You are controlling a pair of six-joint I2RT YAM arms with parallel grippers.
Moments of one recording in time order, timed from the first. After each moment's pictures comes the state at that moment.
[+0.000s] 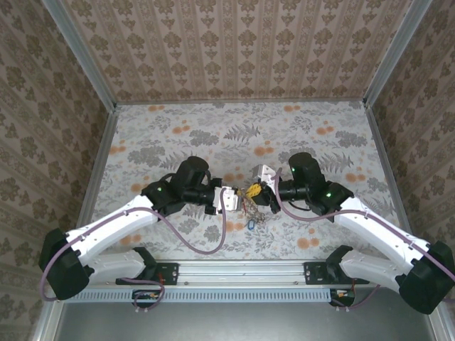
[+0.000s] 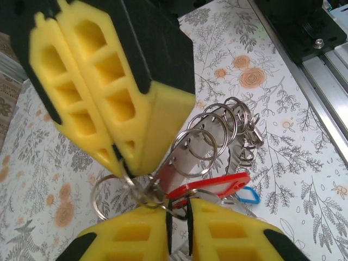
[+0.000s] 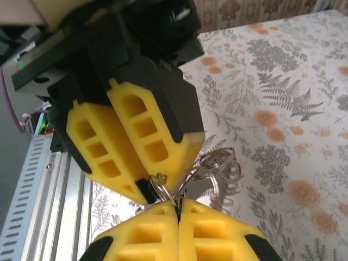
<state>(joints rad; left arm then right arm) -0.89 1.13 0.85 -0.35 0.53 0.85 0.60 1.04 0.77 -0.25 -0.66 -0.30</state>
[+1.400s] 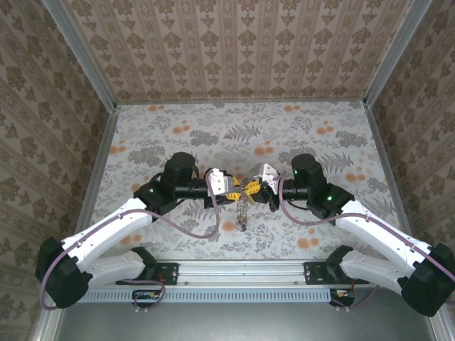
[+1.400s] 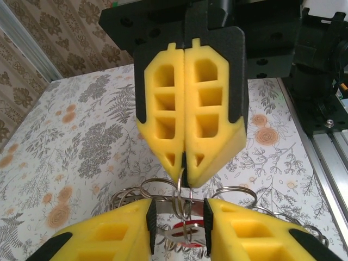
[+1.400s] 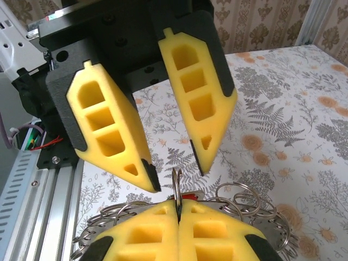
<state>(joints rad) -0.80 1.08 0.81 -0.17 0.64 0.55 0.62 1.01 0.74 -0.14 -0.63 -0.29</state>
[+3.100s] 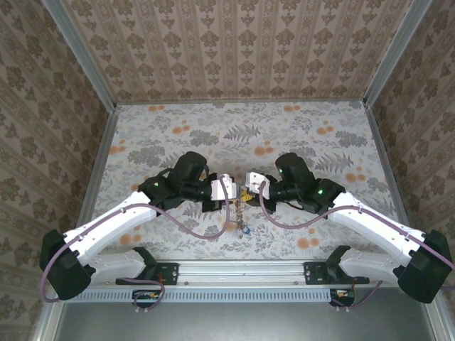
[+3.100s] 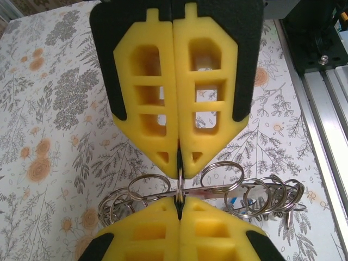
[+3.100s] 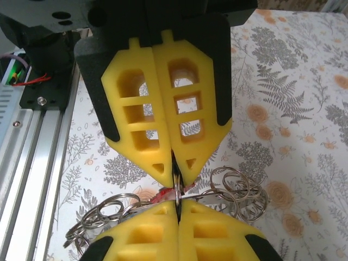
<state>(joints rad) -0.86 1.14 0.92 -0.49 0.50 0.67 0.71 1.11 0.86 -0.38 -0.50 -0.52</state>
